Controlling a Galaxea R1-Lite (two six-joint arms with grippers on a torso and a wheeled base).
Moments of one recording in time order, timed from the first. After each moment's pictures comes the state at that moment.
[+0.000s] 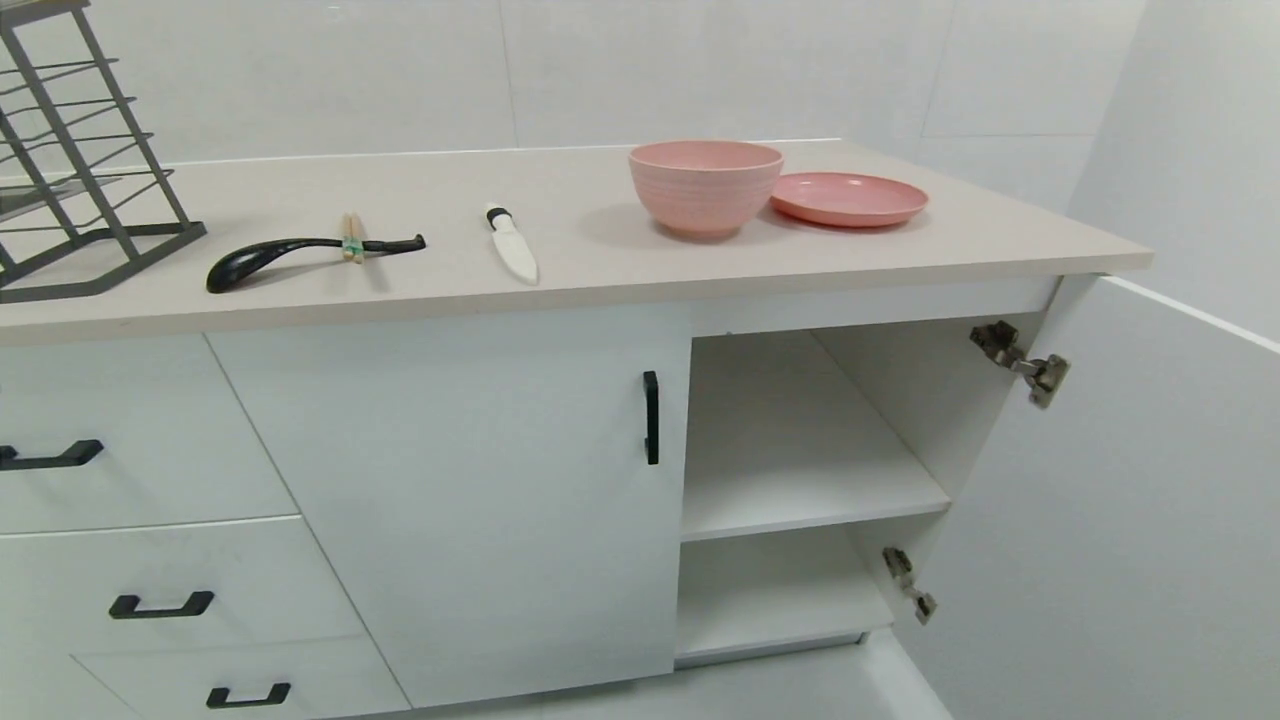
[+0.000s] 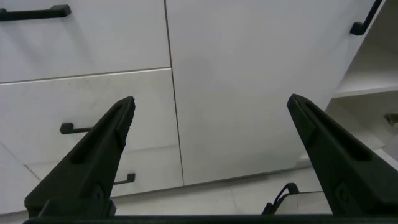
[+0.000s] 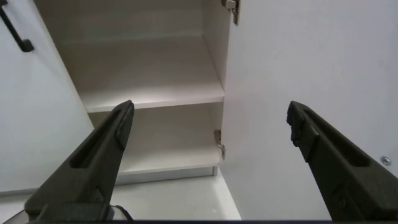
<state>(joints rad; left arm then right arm) 0.00 0.00 0.00 0.00 -0.05 0.01 0.00 0.01 0.00 0.00 0.04 0.01</state>
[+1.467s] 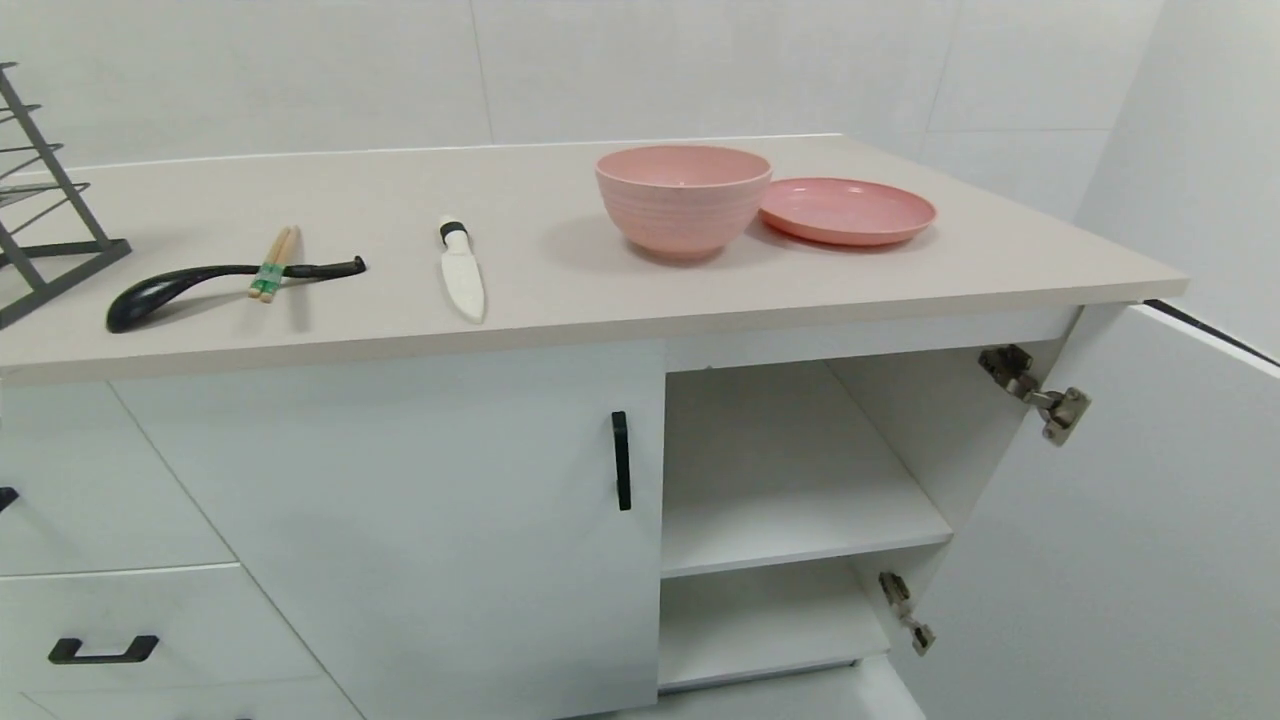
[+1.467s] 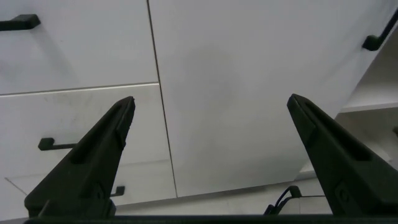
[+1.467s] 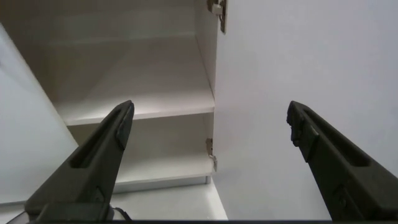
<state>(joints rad) 0.00 0.00 0.00 0.00 -0.03 0.00 0.00 0.00 0.00 0.00 0.04 0.02</state>
